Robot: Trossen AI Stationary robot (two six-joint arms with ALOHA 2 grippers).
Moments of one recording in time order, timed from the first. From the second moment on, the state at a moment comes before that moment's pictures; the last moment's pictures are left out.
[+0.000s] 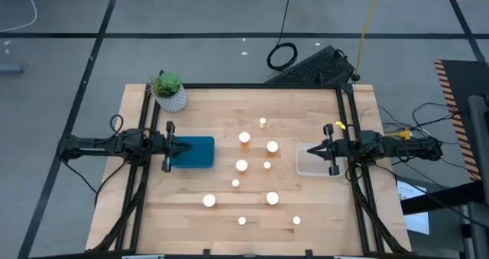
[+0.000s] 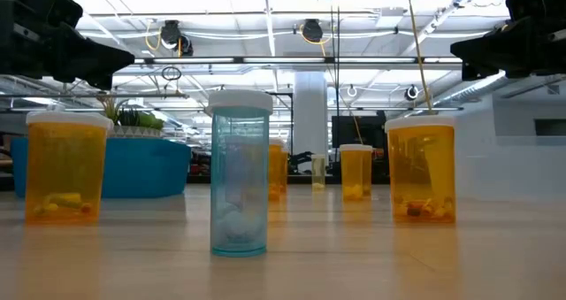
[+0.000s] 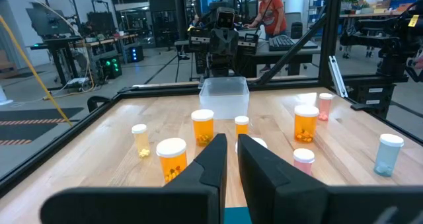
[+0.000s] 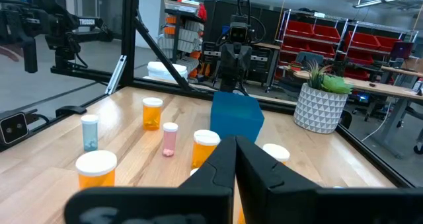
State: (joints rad) left arm -0.02 0.03 0.01 0.01 0.00 0.07; right arm 0.06 0.00 0.01 0.02 -0.03 -0.15
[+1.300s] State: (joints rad) left arm -0.02 0.03 0.01 0.01 0.00 0.07; right arm 0.06 0.14 0.08 0.08 0.01 0.02
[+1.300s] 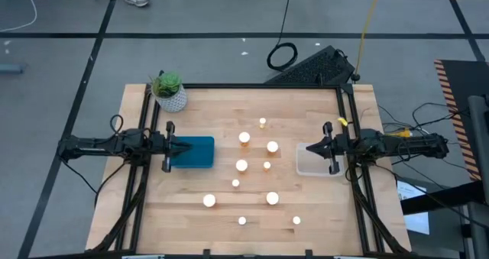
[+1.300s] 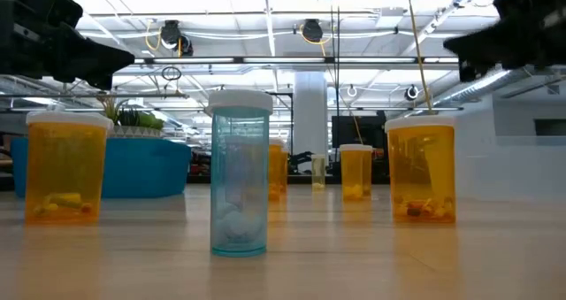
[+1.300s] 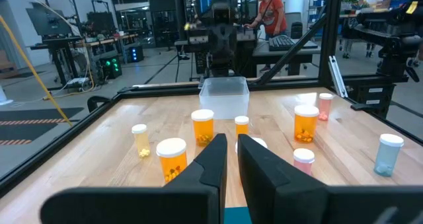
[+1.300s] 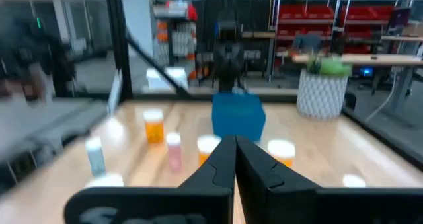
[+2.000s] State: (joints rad) left arm -0.02 0.03 0.01 0.05 -0.06 0.07; right arm 0.06 0.84 0.82 -0.35 0.21 0.15
